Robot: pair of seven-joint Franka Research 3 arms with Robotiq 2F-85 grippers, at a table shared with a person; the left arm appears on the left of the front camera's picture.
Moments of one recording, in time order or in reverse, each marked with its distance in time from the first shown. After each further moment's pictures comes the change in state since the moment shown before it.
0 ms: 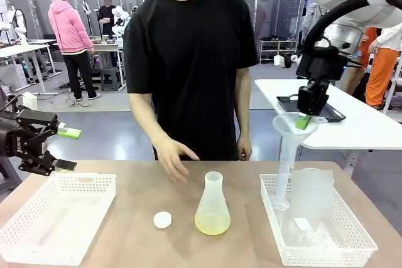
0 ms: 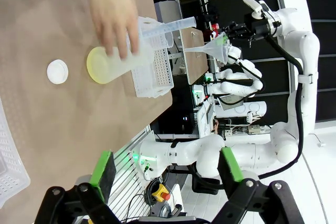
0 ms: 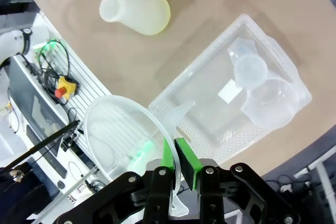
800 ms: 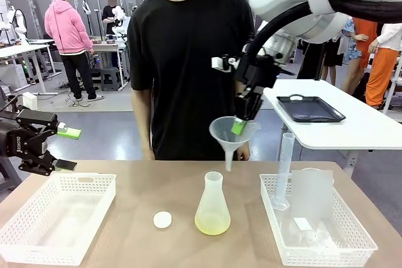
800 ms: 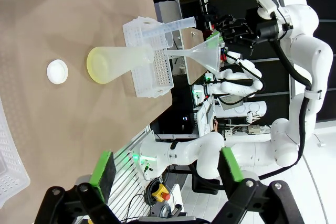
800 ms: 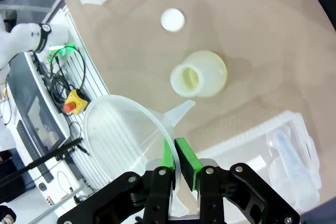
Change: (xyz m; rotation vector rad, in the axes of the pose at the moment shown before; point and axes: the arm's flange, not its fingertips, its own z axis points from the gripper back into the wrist) left arm 0.000 0.000 0.000 0.000 0.000 0.000; right arm 0.089 0.106 -0.050 0.017 -0.057 0.236
